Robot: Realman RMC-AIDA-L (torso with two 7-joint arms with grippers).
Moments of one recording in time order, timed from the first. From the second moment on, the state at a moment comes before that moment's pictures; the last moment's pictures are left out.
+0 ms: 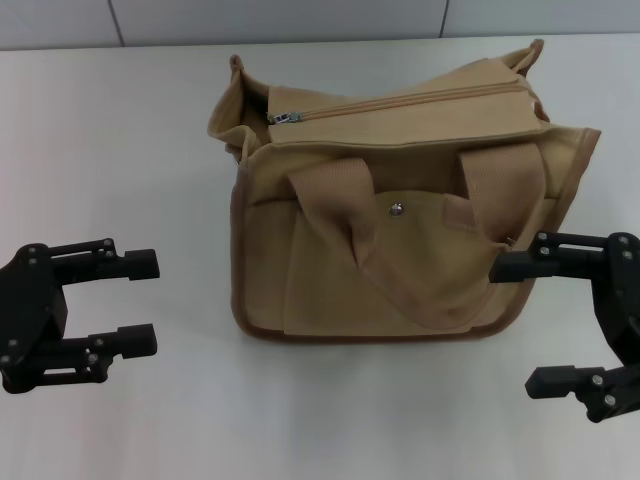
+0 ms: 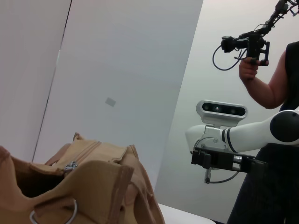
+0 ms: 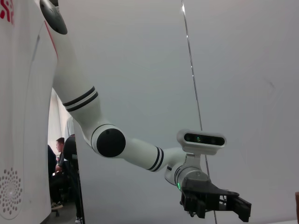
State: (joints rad) left arm -0.32 -1.86 0.98 0.57 1.58 2.00 -1.25; right arm 0.44 2.02 -0.71 -0.63 -1.83 -2.18 1.15
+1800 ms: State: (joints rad) left arm -0.34 -2.07 0.93 0.37 1.52 1.50 -0.83; right arm 0.42 2.04 -0.63 -0.62 -1.85 -2.12 1.17
